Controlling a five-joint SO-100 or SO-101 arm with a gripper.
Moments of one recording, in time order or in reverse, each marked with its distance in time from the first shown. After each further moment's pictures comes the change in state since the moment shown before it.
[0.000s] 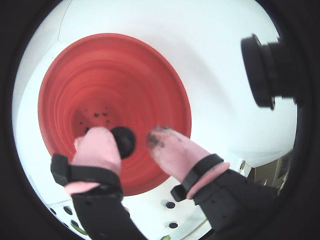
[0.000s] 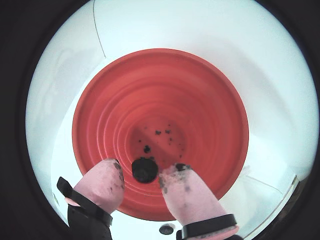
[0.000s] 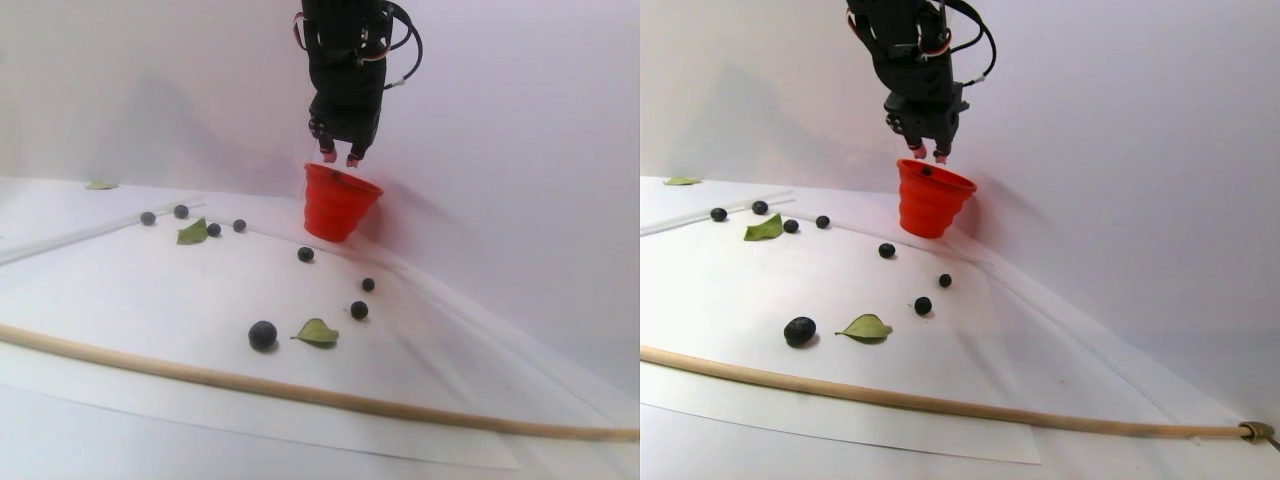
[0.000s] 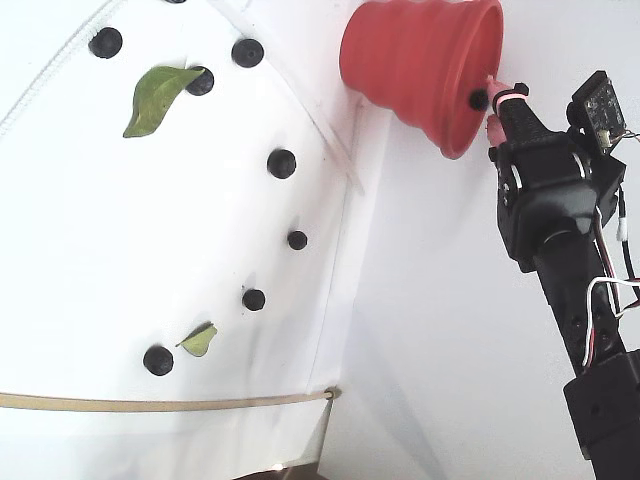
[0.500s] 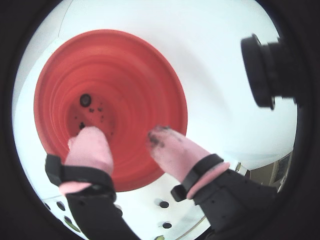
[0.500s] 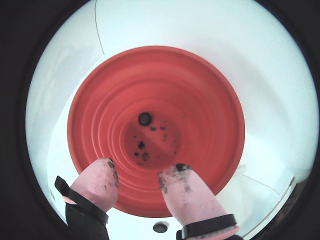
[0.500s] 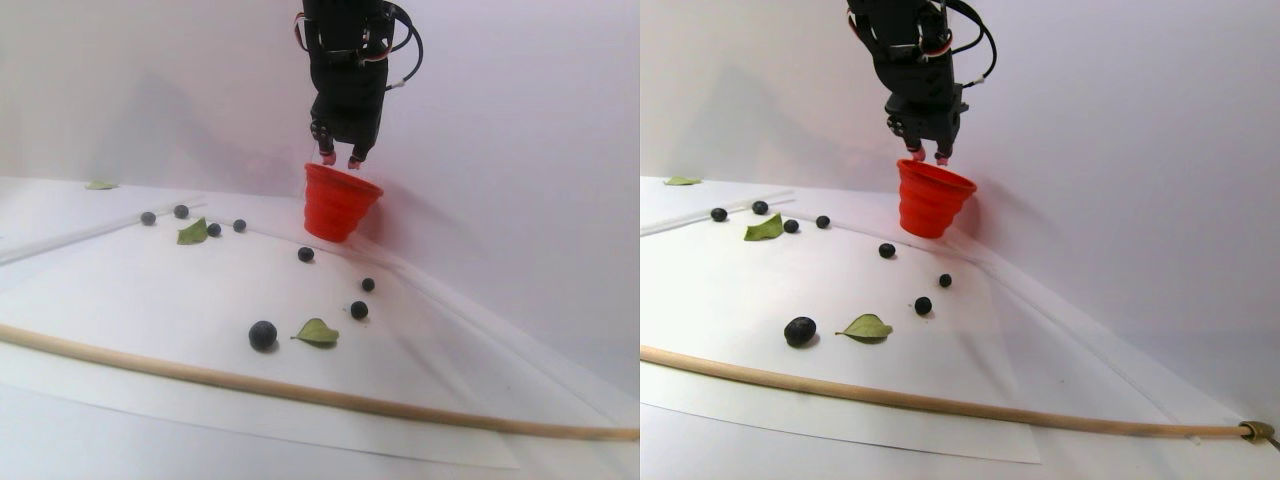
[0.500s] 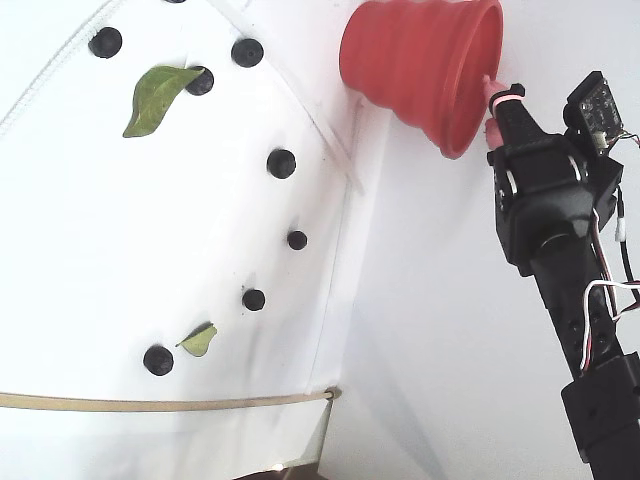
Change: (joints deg) arm 0.2 0.7 2.1 0.0 -2.7
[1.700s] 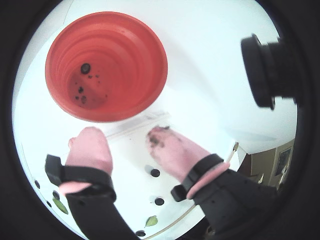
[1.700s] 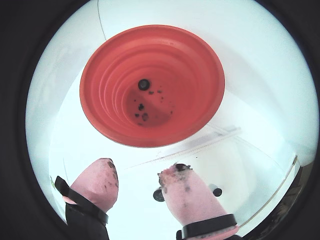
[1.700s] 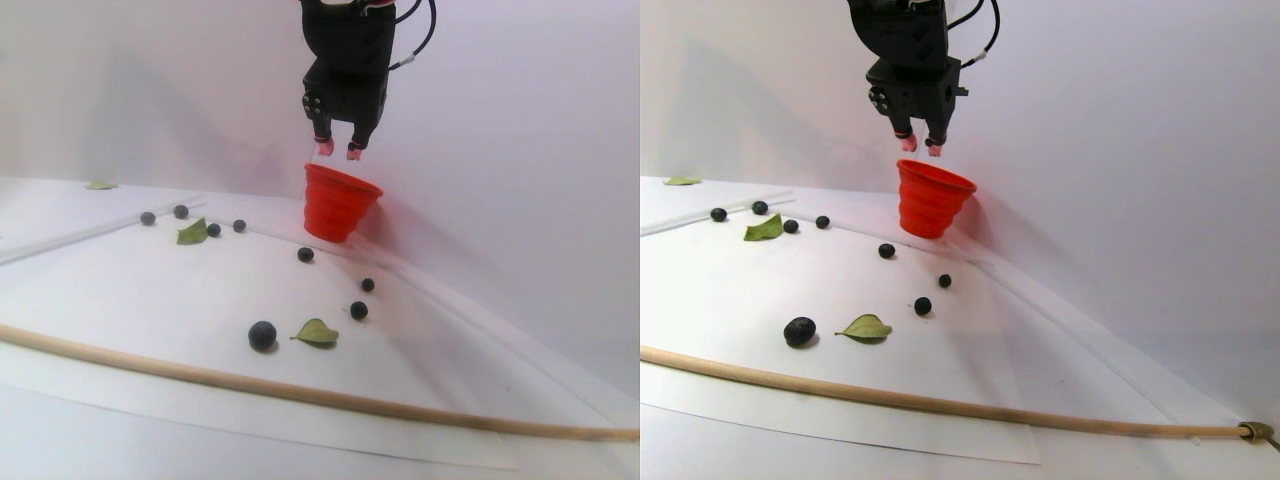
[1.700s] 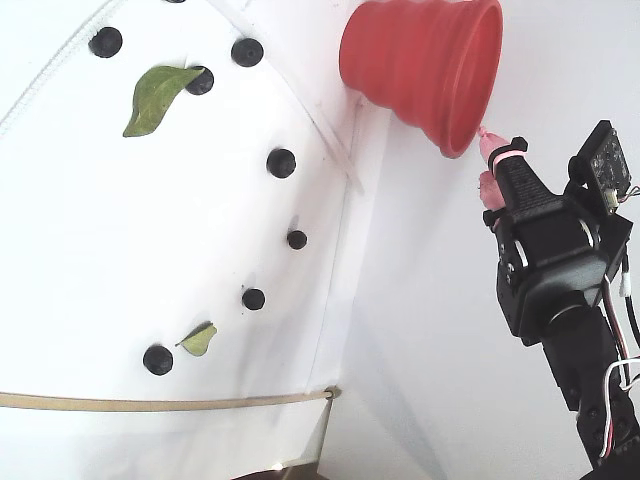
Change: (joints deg) arm 0.0 19.1 24.1 0.0 3.0
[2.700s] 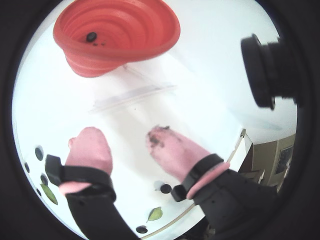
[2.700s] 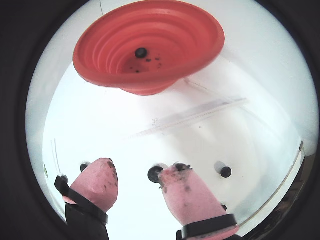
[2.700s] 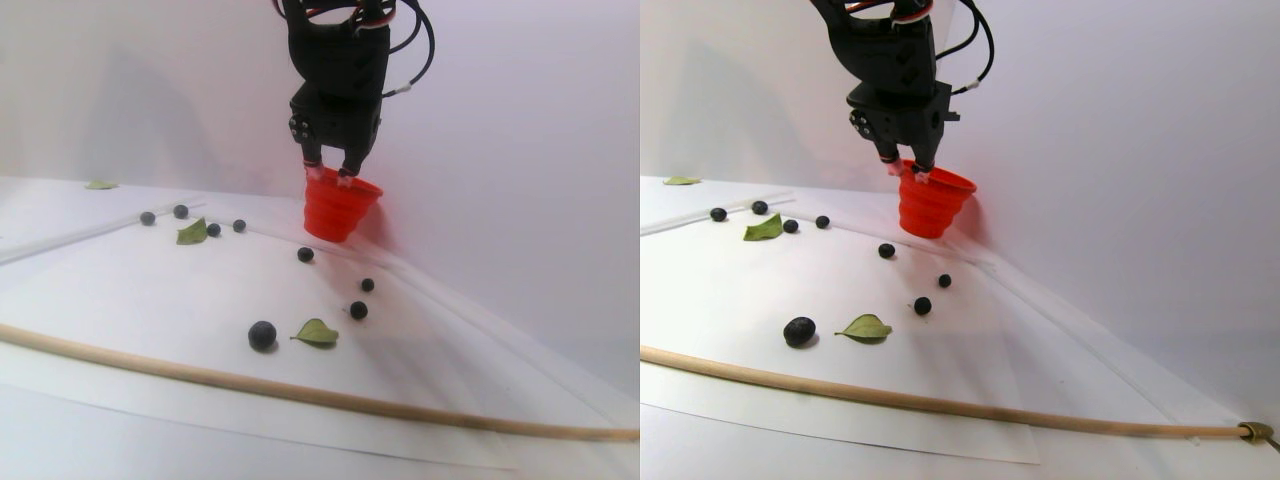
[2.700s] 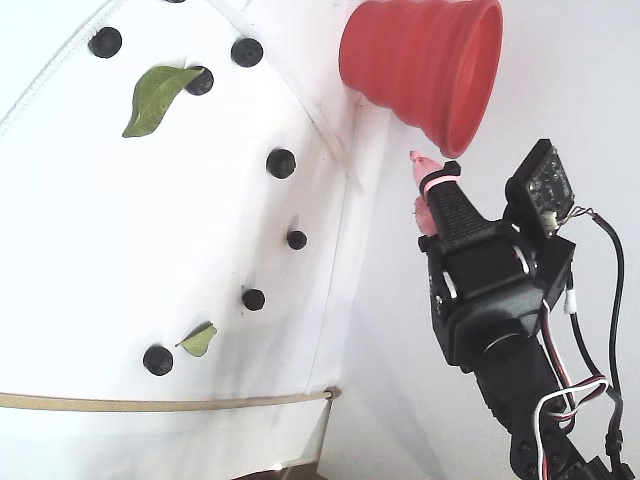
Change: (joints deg) arm -1.5 -2.4 9.7 -9.0 1.4
